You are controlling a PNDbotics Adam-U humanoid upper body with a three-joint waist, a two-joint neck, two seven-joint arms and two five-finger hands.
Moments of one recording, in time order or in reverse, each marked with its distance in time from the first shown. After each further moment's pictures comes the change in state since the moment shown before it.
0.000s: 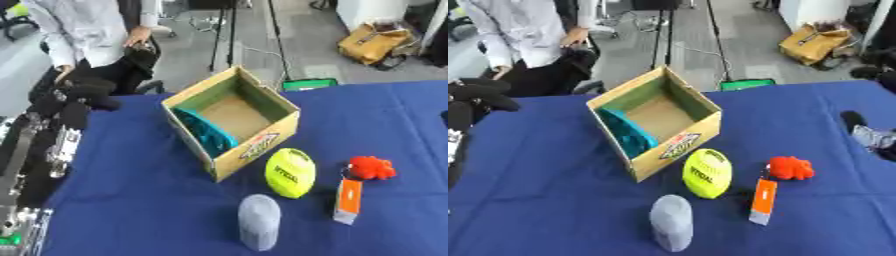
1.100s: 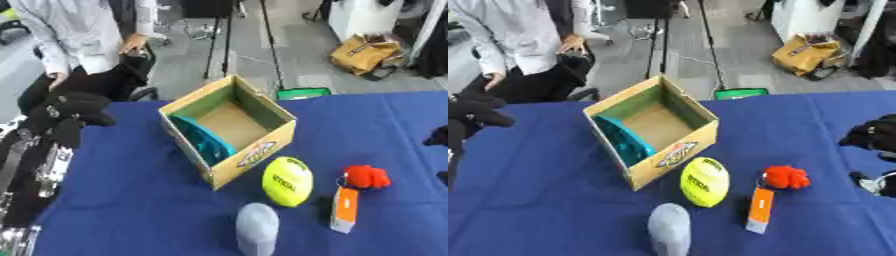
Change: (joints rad) left arm -0.003 0.002 -0.023 0.000 0.009 0.002 -0.028; right arm -0.167 -0.028 0.234 0.378 0.048 -0.182 0.153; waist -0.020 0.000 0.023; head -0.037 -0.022
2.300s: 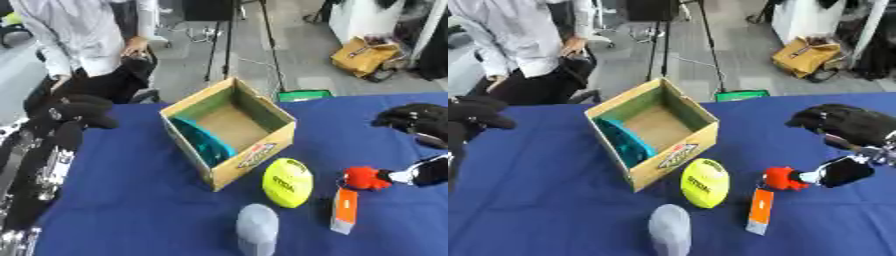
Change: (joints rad) left arm 0.000 -0.001 -0.013 0.000 0.014 0.005 -0.017; right arm -0.118 0.128 0.108 -0.061 -0.204 0.179 -0.014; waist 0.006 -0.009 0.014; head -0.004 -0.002
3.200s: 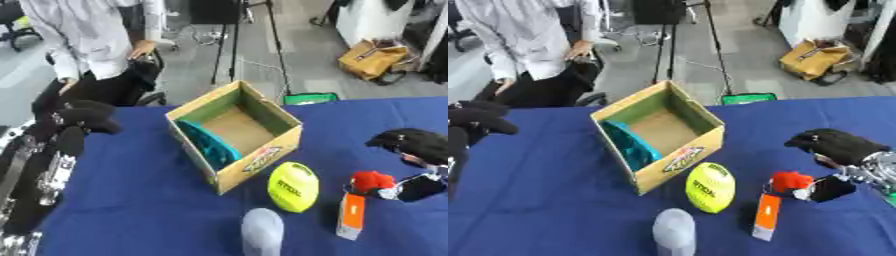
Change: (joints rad) left arm 0.000 -0.003 -0.001 0.000 0.004 -0.001 -0.004; right arm -0.017 0.120 0.006 0.237 0.119 -0.047 -0.056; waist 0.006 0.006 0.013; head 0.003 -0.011
